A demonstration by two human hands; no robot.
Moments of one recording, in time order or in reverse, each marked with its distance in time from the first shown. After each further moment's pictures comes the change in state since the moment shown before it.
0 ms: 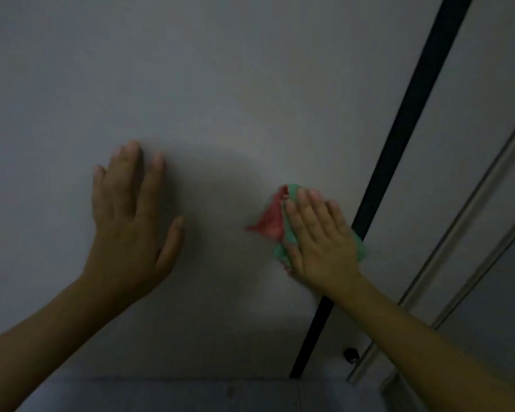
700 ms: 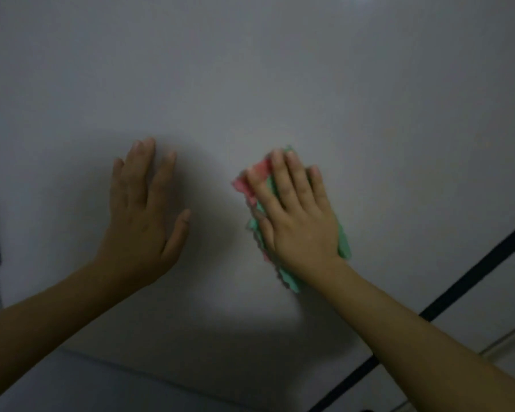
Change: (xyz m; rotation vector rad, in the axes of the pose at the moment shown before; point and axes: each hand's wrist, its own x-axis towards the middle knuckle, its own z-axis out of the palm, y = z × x) left_hand -0.034 -0.121 -0.038 -0.083 0.161 -0.215; right_hand 0.174 -0.125 0.016 0.020 0.001 -0.248
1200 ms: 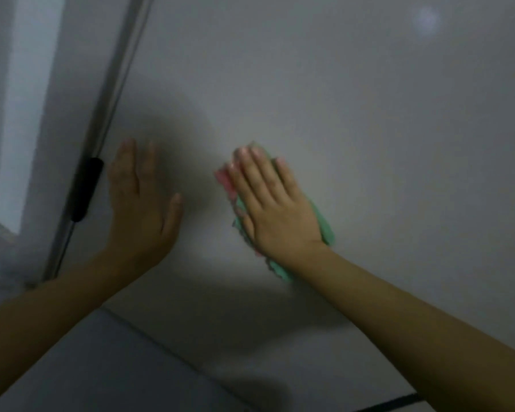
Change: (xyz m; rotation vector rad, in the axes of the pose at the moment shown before) left_hand -0.064 -0.110 -0.023 -0.015 0.126 -0.446; right_hand 0.093 -0.110 0.048 0.026 -0.170 -0.409
